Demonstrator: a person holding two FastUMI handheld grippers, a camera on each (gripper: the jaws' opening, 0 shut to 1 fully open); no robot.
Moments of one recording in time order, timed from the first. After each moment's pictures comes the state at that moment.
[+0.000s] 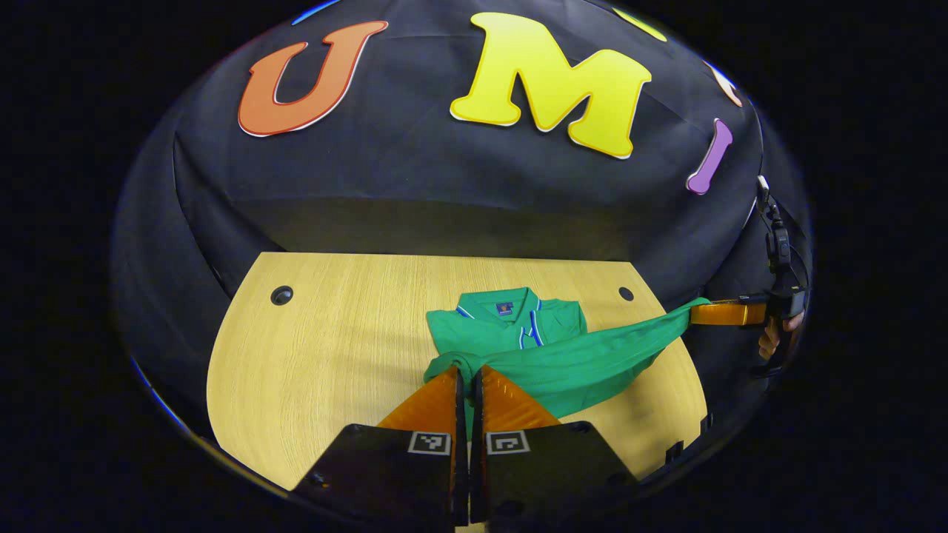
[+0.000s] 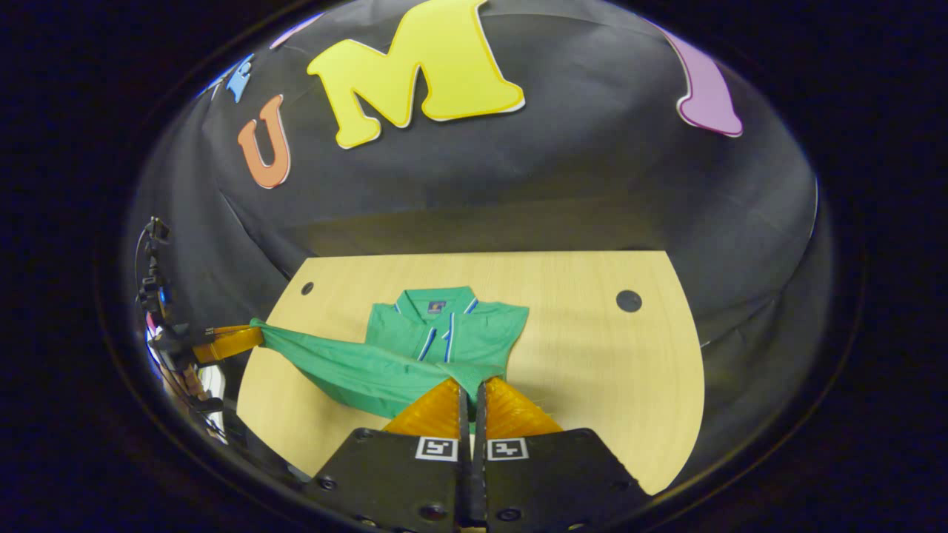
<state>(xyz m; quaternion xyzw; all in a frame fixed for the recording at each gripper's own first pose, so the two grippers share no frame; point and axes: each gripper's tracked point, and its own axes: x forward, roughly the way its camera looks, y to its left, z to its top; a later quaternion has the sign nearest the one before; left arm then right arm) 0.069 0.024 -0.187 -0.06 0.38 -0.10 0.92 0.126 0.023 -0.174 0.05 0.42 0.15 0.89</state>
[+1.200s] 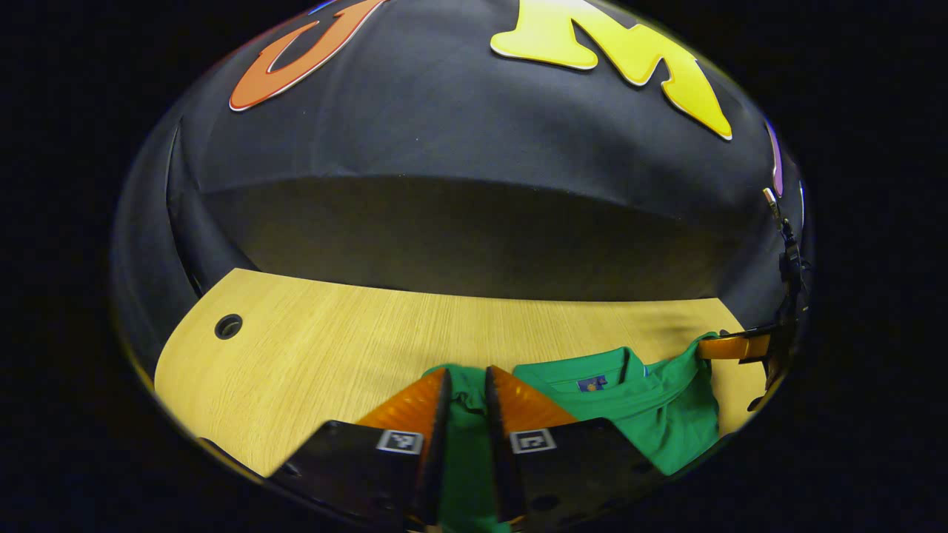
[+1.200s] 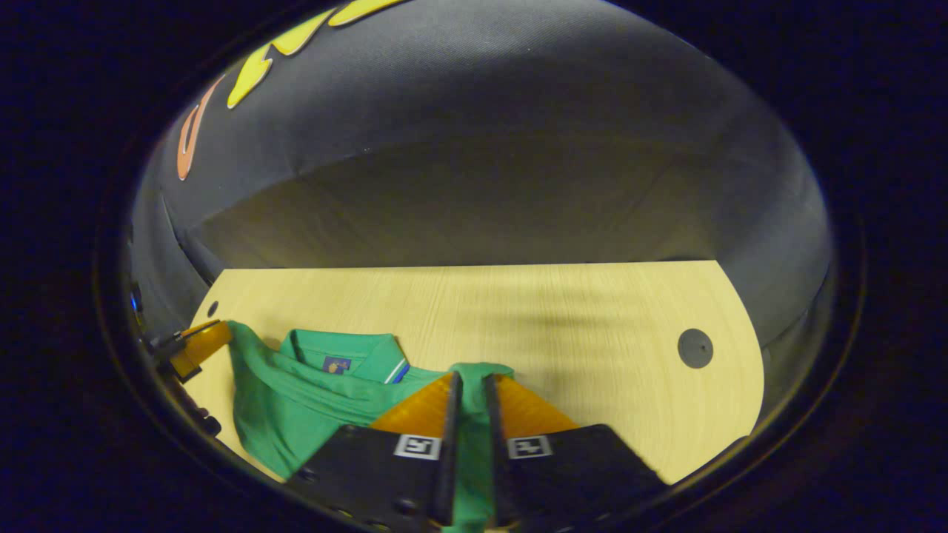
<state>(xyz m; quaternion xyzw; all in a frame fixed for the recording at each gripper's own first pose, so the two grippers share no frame) 0.244 0.017 -0.349 -0.05 0.31 -0.02 0.95 0.311 0.056 -0.348 0.04 0.39 0.10 0.91</state>
